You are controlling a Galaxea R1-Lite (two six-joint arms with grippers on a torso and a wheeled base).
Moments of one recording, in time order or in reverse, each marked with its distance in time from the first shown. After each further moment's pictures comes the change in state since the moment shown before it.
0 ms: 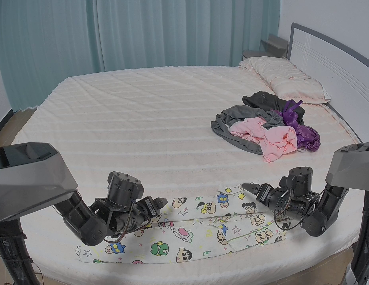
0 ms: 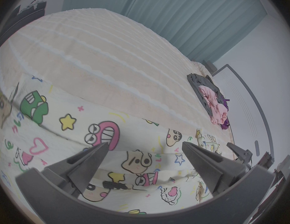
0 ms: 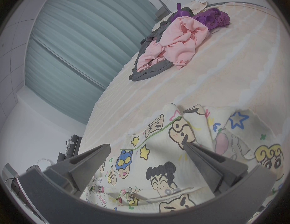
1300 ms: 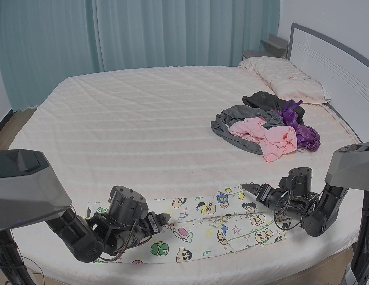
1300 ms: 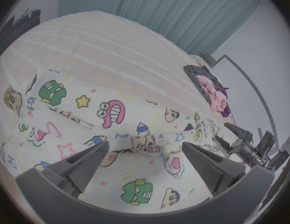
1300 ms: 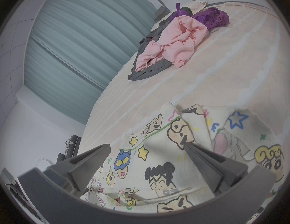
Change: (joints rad) left arm -0.105 -0.070 0.115 0.004 0.082 -0.001; right arm -0.003 0.008 -0.002 0.000 0.000 0.000
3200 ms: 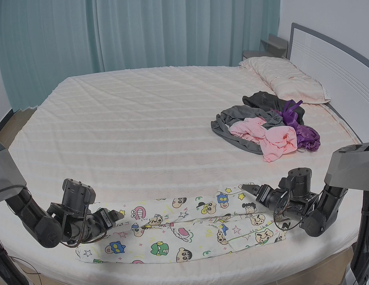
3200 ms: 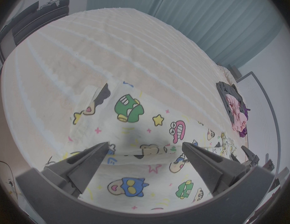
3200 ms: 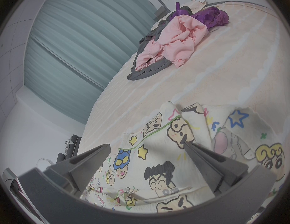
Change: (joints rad) left arm 0.311 -0.159 0.147 0.136 -0.097 0.030; right arm 0.001 0.005 0.000 -0.002 0.000 0.001
